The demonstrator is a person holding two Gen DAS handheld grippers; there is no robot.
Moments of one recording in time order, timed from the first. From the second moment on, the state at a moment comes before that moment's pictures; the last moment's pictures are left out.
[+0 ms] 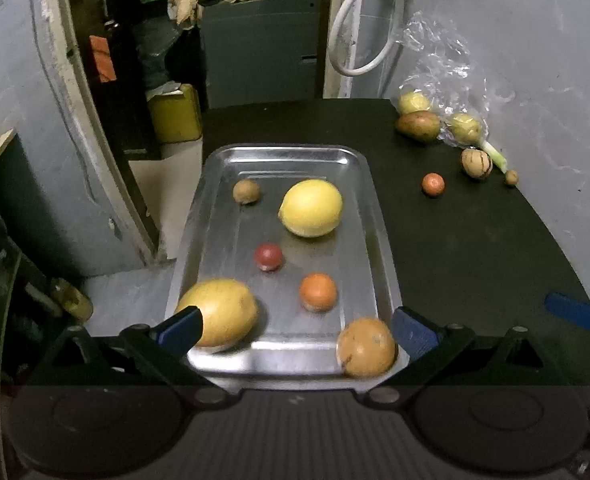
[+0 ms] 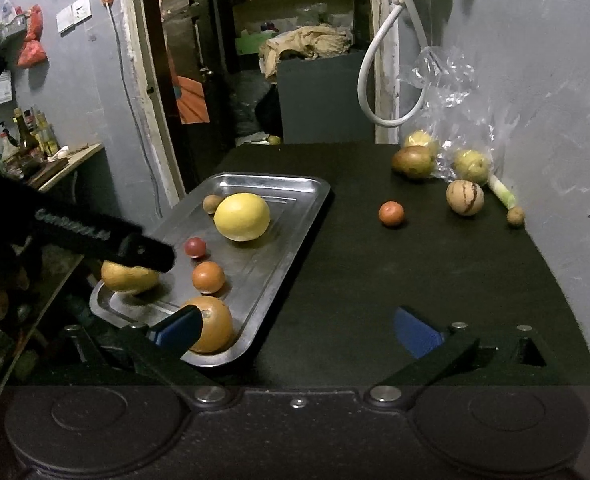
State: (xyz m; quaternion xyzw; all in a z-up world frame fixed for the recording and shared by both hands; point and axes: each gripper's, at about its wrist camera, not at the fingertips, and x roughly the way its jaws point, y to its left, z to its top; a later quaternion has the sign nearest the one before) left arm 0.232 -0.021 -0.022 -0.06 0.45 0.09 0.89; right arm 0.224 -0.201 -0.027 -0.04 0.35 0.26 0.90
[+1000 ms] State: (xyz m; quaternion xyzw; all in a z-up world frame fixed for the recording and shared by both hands) left arm 0.072 -0.019 -0.052 0.00 0.52 -0.09 0.85; right arm 0.036 -0.225 -0.016 0.00 0.50 0.05 0.87
